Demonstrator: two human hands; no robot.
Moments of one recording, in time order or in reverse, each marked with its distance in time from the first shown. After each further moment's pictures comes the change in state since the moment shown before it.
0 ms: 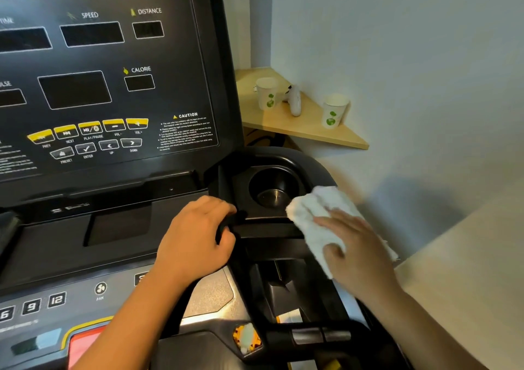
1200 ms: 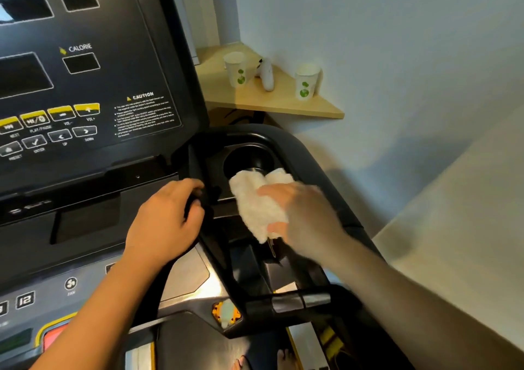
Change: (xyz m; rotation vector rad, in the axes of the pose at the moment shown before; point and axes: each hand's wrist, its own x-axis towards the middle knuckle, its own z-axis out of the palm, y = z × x) left_hand 0.001 0.005 -0.002 -0.082 -0.024 -0.090; right_hand 0.017 -0.048 -0.012 0.027 -0.201 -0.142
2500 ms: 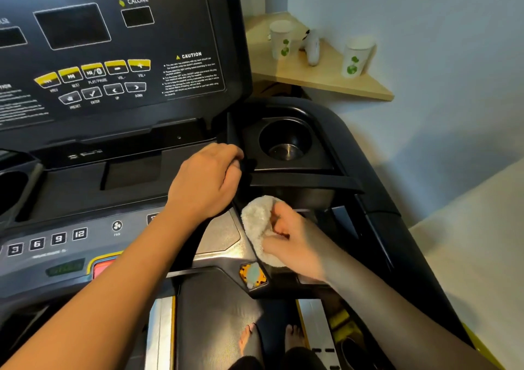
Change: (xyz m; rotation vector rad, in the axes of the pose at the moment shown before) left_hand 0.001 0.006 0.000 0.048 0.011 0.009; right_hand -0.028 -0.027 0.060 0.689 -0.379 0.169
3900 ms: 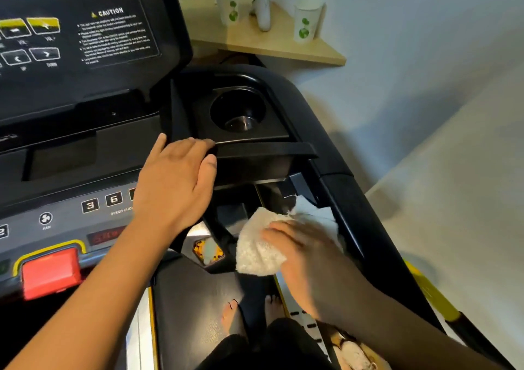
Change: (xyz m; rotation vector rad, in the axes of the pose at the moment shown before) left_hand -0.029 0.040 0.023 0.123 -0.054 -0.026; right_hand -0.097 0.039 -0.006 -0.739 0.165 -0.180
